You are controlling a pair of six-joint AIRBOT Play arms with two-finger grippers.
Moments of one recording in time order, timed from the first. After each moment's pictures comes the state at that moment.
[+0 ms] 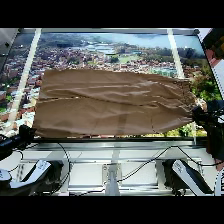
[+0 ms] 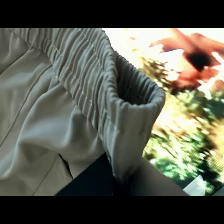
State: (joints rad) left arm 1.15 -1.03 0.35 0.84 -0.93 -1.07; right arm -0.66 -0.99 0.59 -1.33 0.76 1.73
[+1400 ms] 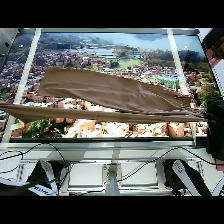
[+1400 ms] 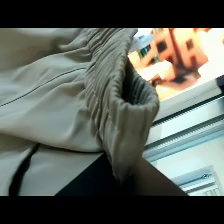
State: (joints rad) left arm 1.13 -0.61 0.62 0.55 -0.87 -1.01; right arm -0.65 -0.93 1.06 -1.49 1.51 1.44
